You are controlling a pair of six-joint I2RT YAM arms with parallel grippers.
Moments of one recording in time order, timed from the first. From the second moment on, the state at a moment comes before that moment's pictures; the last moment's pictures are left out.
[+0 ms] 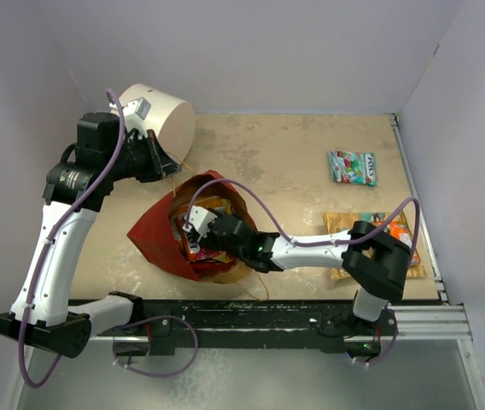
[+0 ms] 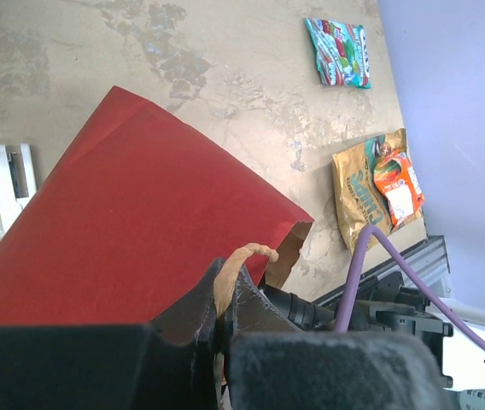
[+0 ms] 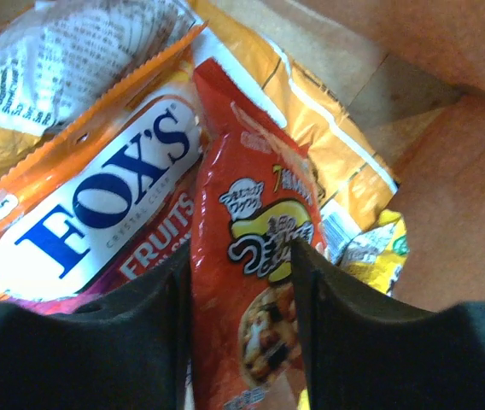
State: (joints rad) left arm -0.24 1.17 1.55 -0.94 0.35 -0.44; right arm 1.16 1.71 0.96 0.30 0.31 -0.26
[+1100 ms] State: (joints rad) left arm -0.24 1.15 1.55 -0.94 0.35 -0.44; right arm 1.15 1.20 1.04 -0.10 -0.05 -0.08
